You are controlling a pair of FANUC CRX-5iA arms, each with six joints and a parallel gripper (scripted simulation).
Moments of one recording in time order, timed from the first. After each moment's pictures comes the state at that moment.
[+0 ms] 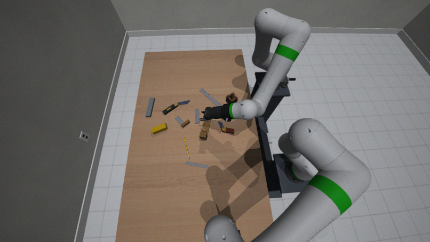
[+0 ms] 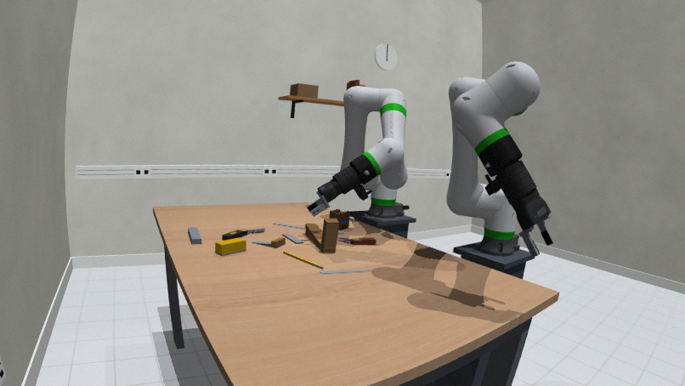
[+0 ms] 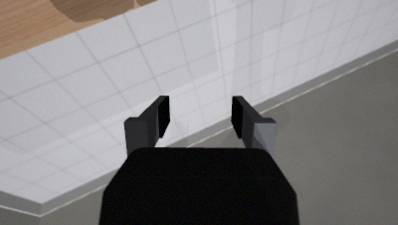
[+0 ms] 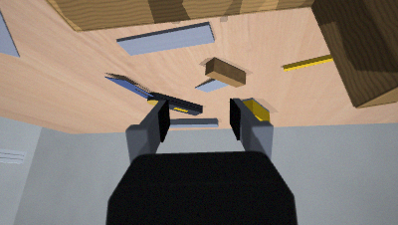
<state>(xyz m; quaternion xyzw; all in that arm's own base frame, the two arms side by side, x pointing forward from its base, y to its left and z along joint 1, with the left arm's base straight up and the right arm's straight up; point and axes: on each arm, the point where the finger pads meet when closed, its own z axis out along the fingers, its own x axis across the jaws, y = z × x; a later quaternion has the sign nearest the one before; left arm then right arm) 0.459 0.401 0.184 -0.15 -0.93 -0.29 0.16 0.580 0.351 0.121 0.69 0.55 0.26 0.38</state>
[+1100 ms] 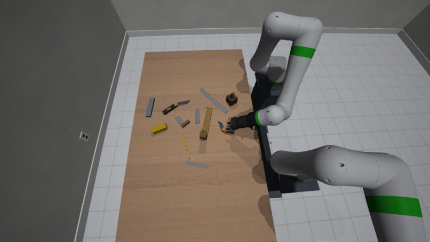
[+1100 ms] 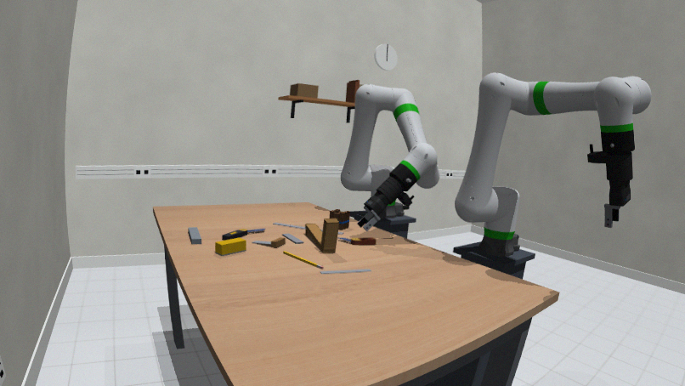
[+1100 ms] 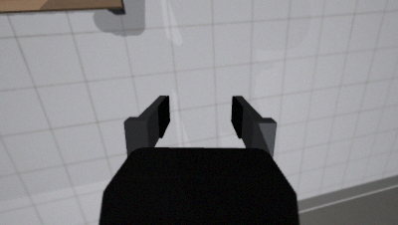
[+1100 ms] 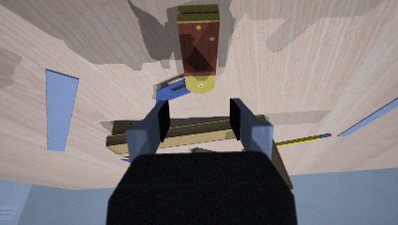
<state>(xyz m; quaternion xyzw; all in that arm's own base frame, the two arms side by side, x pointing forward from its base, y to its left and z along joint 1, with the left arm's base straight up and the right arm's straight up) 0.153 0.491 0.236 -0.04 -0.99 -0.05 0.12 0.407 0.415 0.073 0.72 0.57 0.24 0.30</state>
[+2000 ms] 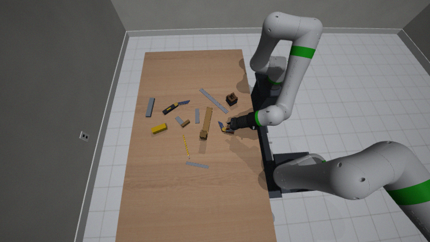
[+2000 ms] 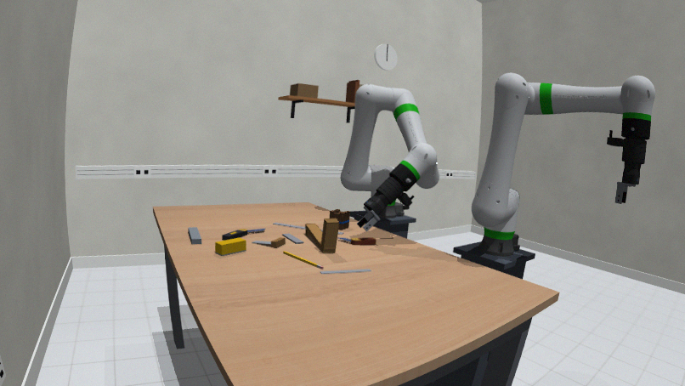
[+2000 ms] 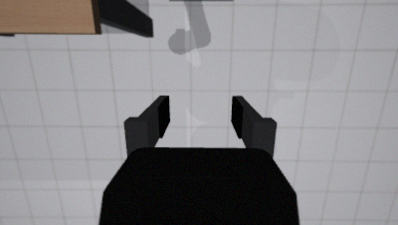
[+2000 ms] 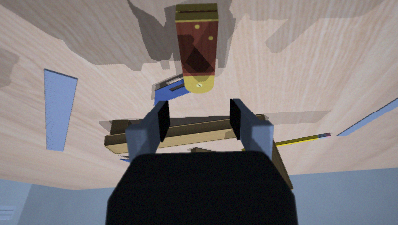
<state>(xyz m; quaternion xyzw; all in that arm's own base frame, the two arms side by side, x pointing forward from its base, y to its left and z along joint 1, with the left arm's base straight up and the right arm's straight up) 0.003 0.475 0.288 0.00 -1.00 0.00 0.00 0.408 0.416 0.073 0.72 0.57 0.24 0.30</state>
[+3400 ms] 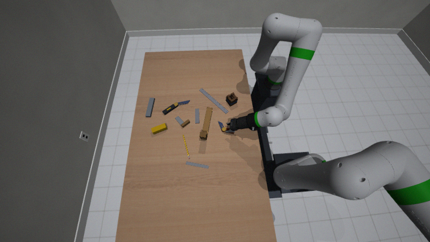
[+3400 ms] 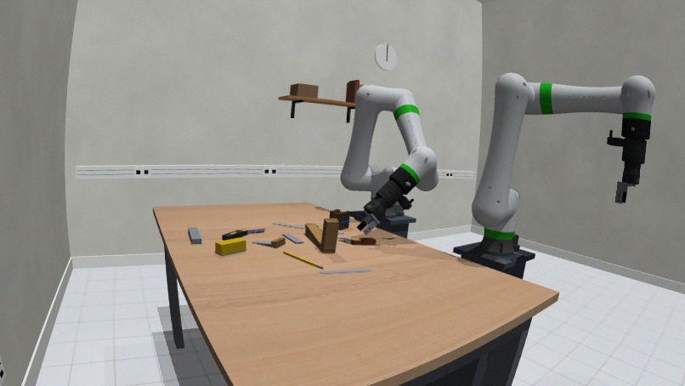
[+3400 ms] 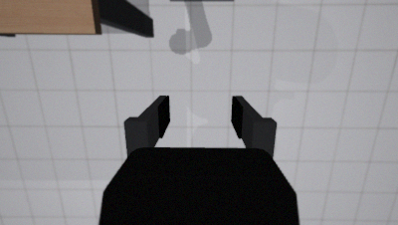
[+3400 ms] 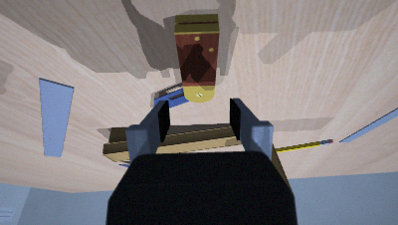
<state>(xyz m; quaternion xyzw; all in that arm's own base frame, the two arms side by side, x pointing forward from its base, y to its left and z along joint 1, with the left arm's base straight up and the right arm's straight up) 0.002 0.475 0.288 0.00 -1.00 0.00 0.00 0.408 0.416 0.061 0.72 0.57 0.24 0.30</state>
